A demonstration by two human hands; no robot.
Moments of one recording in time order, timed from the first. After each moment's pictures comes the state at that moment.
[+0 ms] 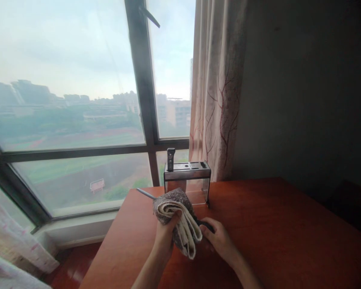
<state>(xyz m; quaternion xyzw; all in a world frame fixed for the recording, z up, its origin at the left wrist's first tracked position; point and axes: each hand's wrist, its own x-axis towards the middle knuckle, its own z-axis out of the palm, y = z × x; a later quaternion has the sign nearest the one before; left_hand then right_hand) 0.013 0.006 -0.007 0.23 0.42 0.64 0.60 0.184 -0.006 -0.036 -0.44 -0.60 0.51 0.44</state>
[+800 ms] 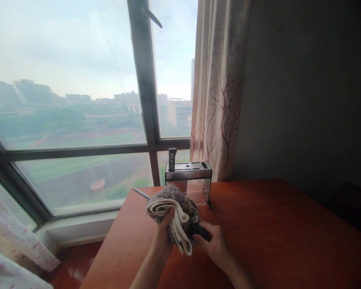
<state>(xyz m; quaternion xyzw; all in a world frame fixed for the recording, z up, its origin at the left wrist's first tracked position) 0.001 0.009 -0.001 0.15 0.35 0.66 0.65 0.173 -0.010 -0.036 -0.44 -0.69 0.36 0.45</state>
